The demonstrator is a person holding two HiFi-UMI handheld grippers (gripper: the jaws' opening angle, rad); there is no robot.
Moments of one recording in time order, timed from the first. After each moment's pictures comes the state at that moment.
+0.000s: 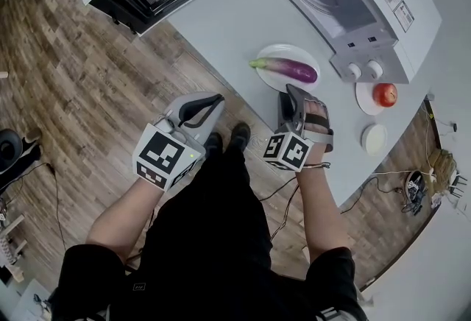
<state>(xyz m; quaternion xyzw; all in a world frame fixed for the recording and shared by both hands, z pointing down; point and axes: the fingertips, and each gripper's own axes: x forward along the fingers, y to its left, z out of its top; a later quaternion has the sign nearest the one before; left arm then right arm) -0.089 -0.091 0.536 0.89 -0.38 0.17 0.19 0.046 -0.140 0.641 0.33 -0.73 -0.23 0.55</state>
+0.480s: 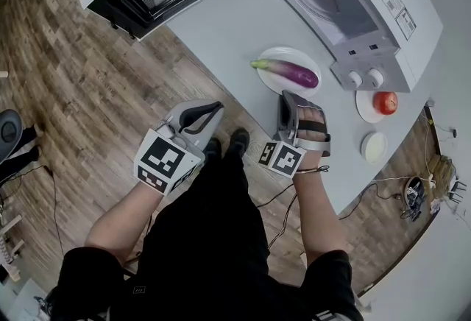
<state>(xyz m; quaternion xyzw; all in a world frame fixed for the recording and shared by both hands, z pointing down) -0.088 -0.092 0.552 0.89 -0.38 0.18 0.19 0.043 -0.149 0.646 0.32 -0.69 -0.32 0.56</state>
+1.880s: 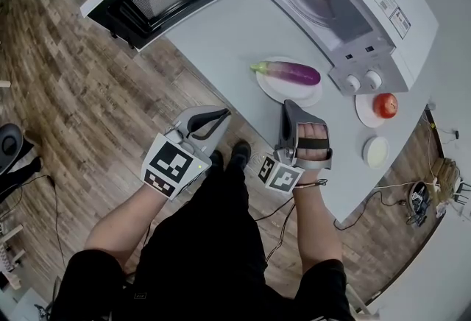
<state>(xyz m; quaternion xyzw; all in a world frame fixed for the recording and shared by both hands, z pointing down) -0.070 -0.096 0.556 0.90 -0.36 0.19 0.16 0.045 -0.142 0.613 0.38 -0.65 -0.41 0.52</state>
